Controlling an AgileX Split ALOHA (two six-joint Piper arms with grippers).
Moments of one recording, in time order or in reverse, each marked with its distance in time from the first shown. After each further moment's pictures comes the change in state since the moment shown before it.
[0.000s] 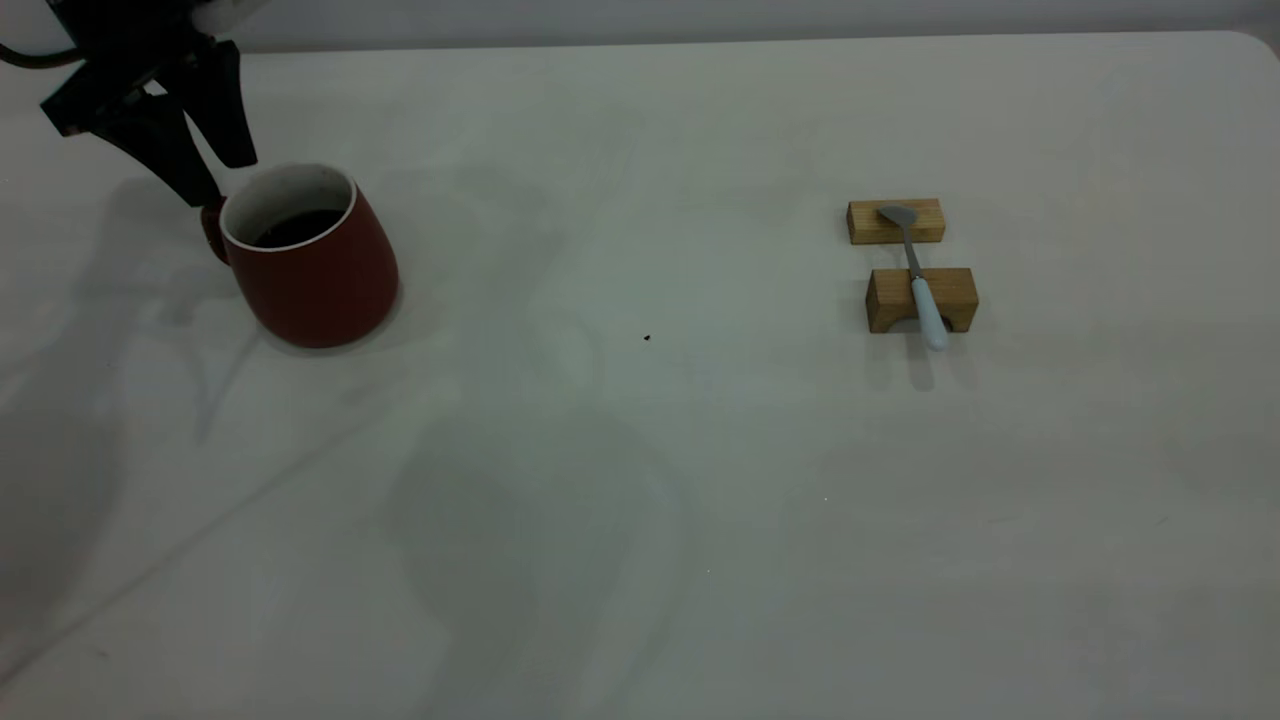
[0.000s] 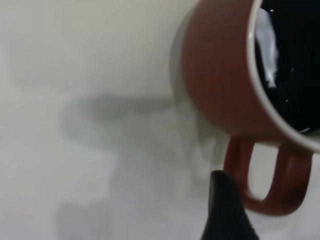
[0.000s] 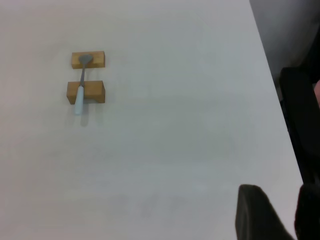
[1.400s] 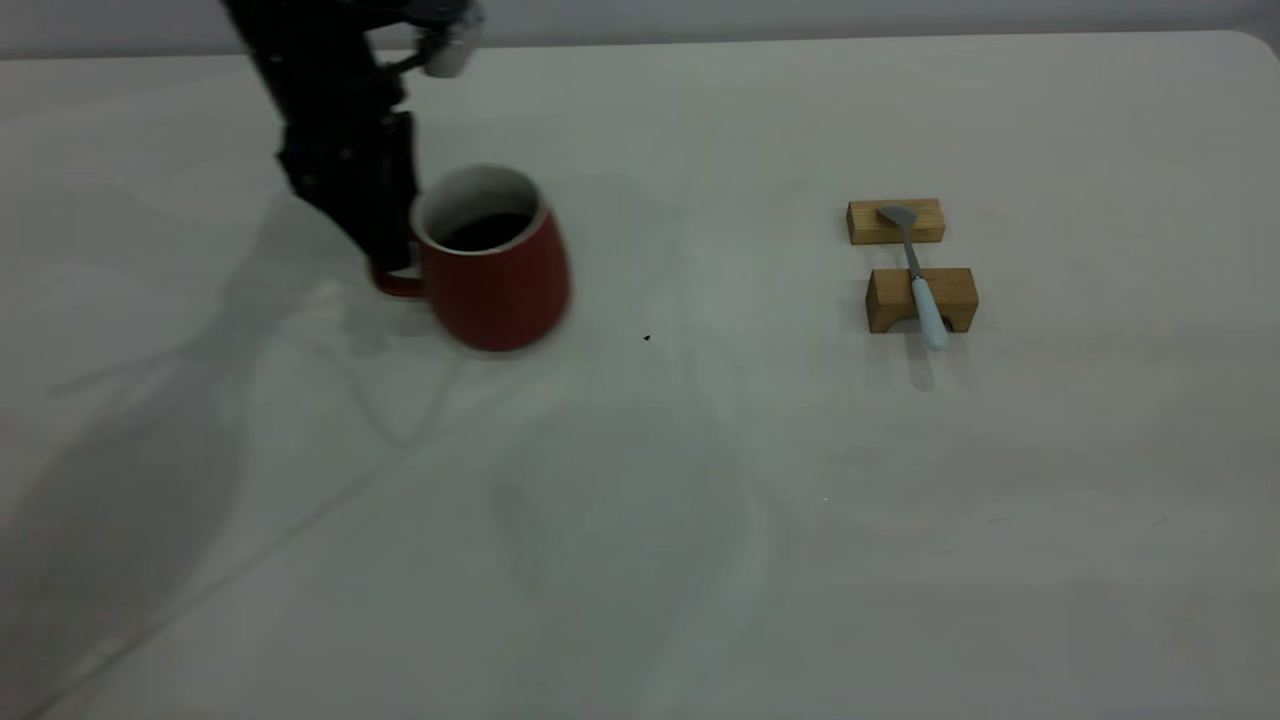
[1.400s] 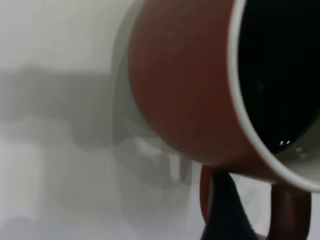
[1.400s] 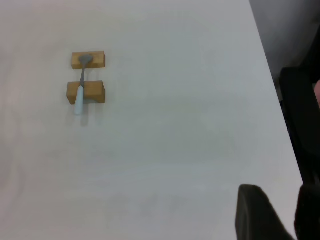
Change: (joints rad) left arm -0.226 0.050 0.028 -0.100 0.000 -0.390; right arm 0.000 0.000 0.000 0.000 0.000 0.000
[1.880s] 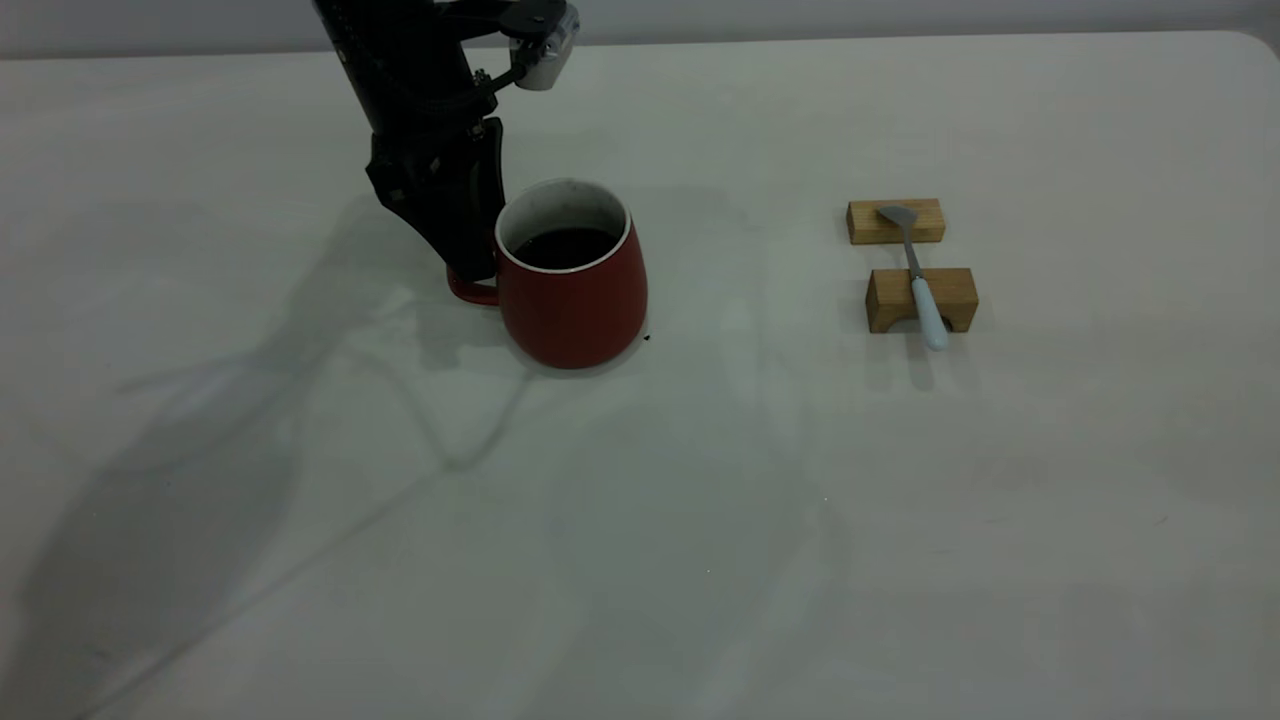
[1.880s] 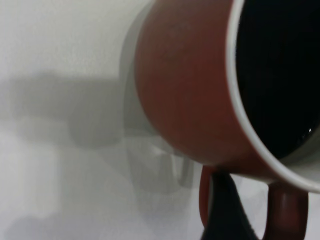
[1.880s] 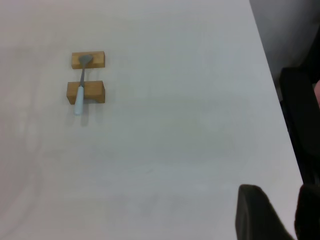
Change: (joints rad) left arm -0.088 0.000 0.000 -0.016 -0.037 -0.009; right arm 0.000 0.000 0.000 0.000 0.000 -0.006
